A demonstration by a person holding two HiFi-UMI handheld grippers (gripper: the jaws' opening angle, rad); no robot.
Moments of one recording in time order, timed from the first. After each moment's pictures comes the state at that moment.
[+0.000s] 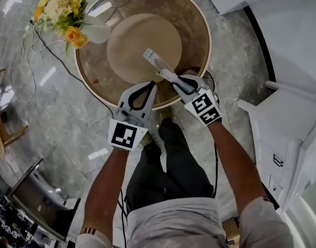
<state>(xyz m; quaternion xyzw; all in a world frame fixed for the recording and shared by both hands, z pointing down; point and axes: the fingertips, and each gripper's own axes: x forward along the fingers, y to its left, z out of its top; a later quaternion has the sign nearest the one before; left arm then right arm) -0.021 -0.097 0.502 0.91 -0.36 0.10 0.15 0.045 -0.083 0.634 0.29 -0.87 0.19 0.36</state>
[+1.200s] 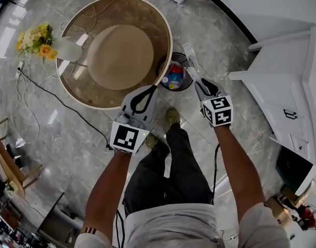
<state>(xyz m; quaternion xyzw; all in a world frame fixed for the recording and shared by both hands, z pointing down) 0.063 0.021 0.463 0.96 -0.22 0.08 0.12 0.225 0.066 0.600 0.60 -0.69 0.28 0.29</state>
